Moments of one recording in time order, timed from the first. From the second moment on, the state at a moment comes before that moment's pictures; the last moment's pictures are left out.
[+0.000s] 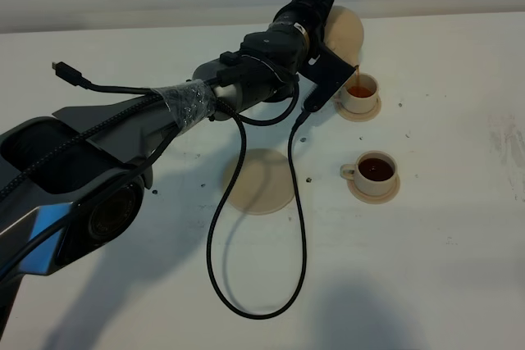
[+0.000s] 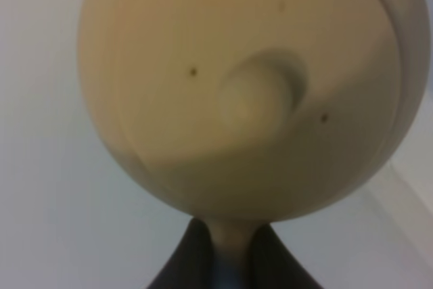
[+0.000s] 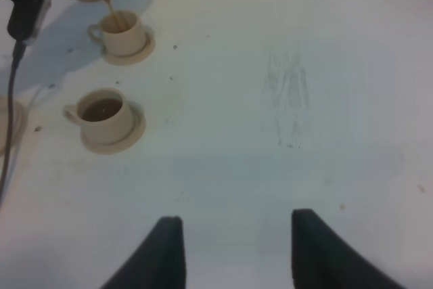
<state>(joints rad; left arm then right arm) -0.65 2.45 -1.94 1.46 0.24 0.51 0.00 -0.01 -0.49 0.10 1.07 -0.05</state>
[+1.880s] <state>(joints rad) -0.66 2.49 -1.95 1.65 0.24 0.42 0.00 -0.01 -0.49 0.10 1.07 -0.05</state>
